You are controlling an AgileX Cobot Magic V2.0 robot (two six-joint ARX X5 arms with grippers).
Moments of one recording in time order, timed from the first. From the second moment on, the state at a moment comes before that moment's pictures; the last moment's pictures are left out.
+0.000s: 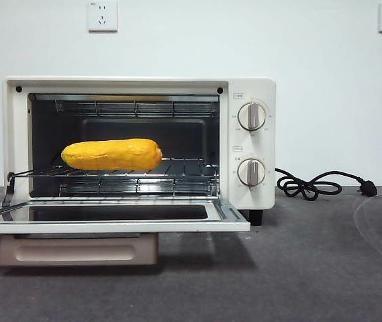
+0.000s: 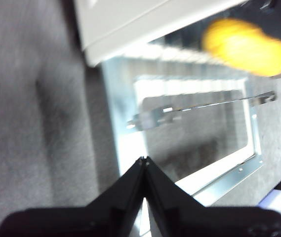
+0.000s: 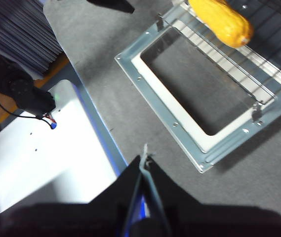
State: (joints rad) left arm 0.31 1.48 0.88 -0.76 0.81 0.17; right arm 0.47 1.26 1.35 -1.08 -0.65 -0.24
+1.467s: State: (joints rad) left arm 0.26 1.75 0.88 -0.75 0.90 0.18; right arm 0.42 1.34 1.35 -1.03 -0.66 -0.28
